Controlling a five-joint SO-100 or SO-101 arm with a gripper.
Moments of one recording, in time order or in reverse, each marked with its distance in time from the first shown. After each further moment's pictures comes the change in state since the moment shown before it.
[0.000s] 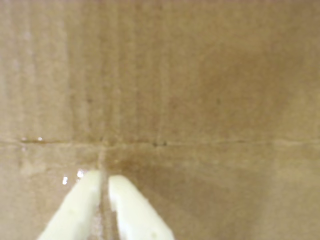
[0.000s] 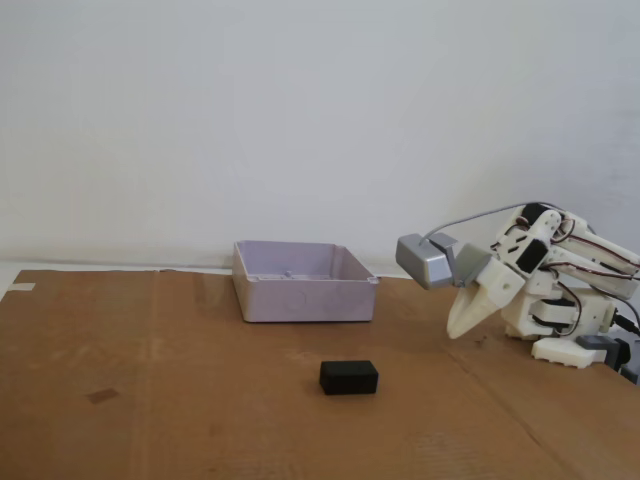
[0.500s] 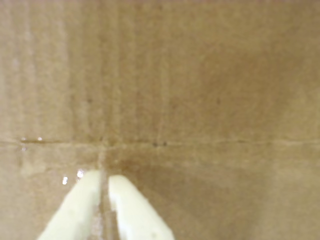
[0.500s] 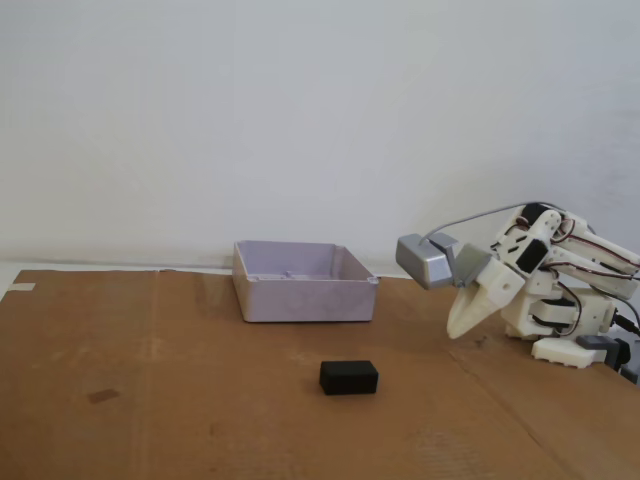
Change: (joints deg) arm 0.0 0.0 0.0 0.0 0.0
